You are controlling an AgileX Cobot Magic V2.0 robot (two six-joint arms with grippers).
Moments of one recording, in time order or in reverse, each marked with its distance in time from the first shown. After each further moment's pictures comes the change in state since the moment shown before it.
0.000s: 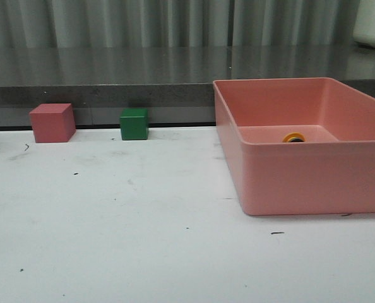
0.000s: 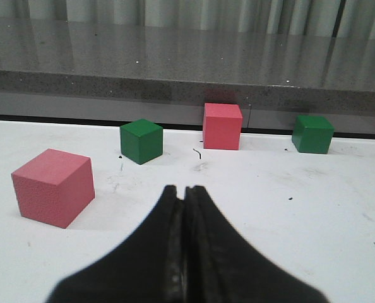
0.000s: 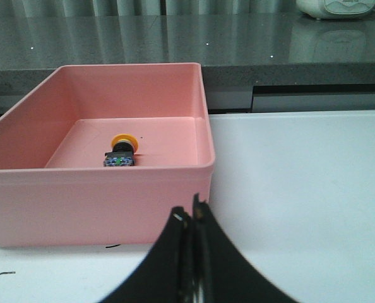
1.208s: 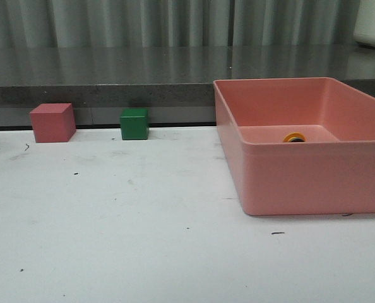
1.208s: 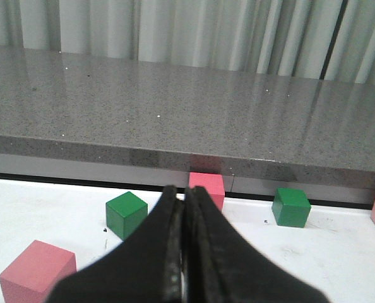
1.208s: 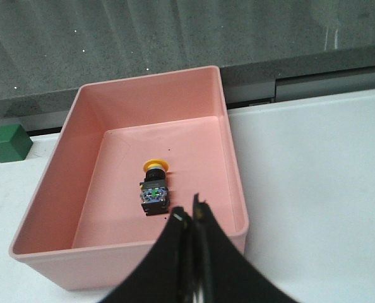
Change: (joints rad) left arm 0.000 0.432 -0.477 -0.050 0.053 0.000; right arm 0.000 0.523 -0.542 0.142 0.238 0.000
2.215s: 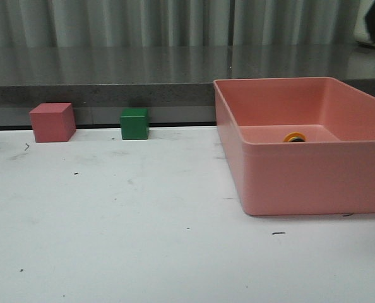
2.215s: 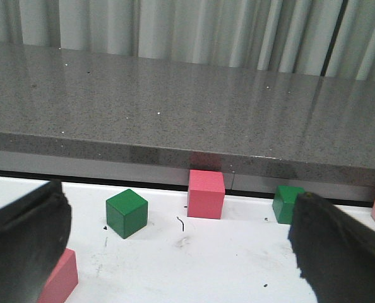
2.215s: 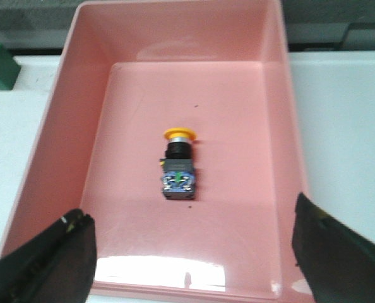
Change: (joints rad) left arm 0.000 0.000 0.000 0.000 0.002 0.000; right arm 0.161 0.685 -0.427 -0.053 0.095 0.002
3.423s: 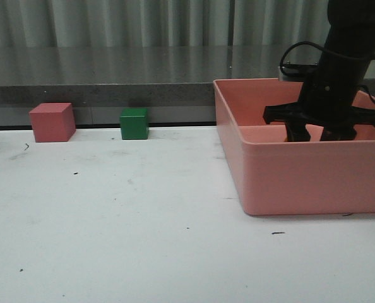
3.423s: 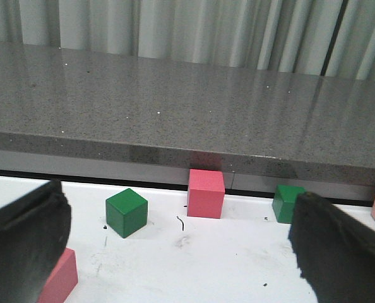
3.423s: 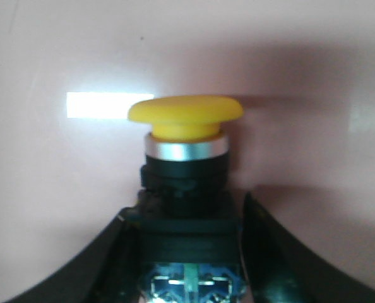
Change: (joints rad) left arm 0.000 0.000 0.000 0.000 0.002 0.000; right arm 0.001 0.871 -0.568 0.019 0.285 0.039
